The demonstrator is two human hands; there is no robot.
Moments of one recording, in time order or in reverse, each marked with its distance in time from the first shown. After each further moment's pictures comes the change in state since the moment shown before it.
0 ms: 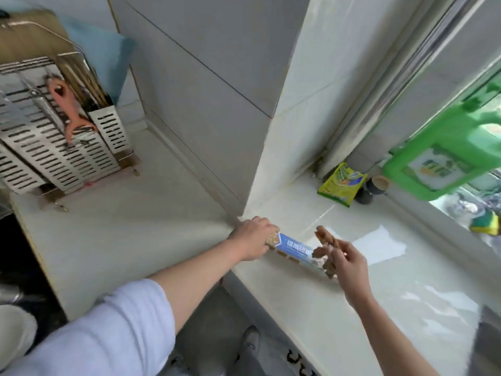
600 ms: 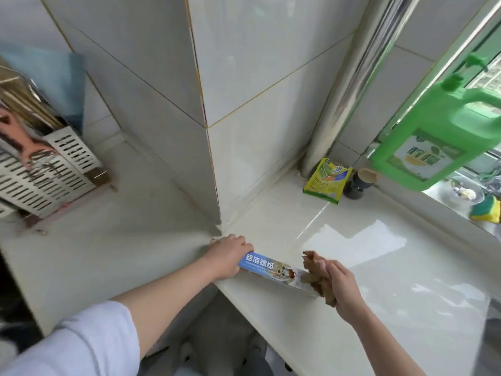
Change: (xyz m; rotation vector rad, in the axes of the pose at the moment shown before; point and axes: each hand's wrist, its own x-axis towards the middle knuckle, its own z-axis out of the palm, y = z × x) left_hand 0.013 -0.004 0.032 0.167 -0.159 -0.038; right_hand 0.025 0.042 -0.043 0.229 -0.154 0.333
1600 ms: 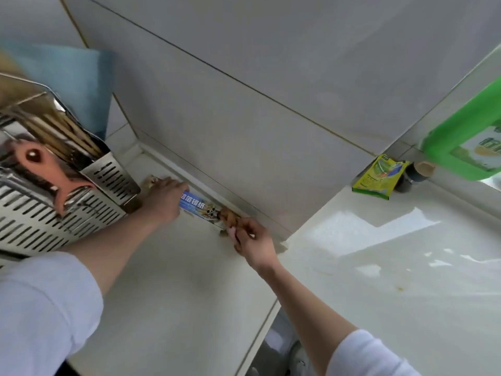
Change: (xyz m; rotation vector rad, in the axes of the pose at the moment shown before) left_hand 0.010 -0.367 -0.069 0.040 0.271 -0.196; right_hand 0.042 -0.026 0.387 -0.068 -0.092 -0.178
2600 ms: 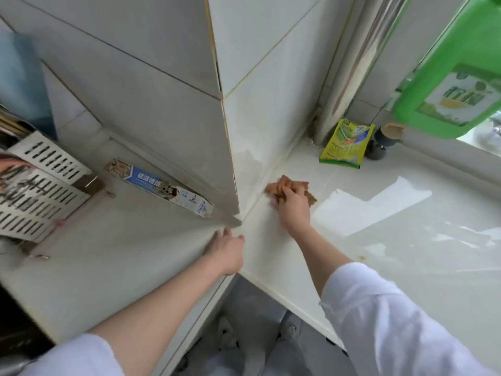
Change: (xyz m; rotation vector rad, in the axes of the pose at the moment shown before) left_hand -0.096 0.305 0.053 0.072 -0.570 -0.060; right_hand 0.083 0.076 -0.222 -0.836 0.300 -0.234
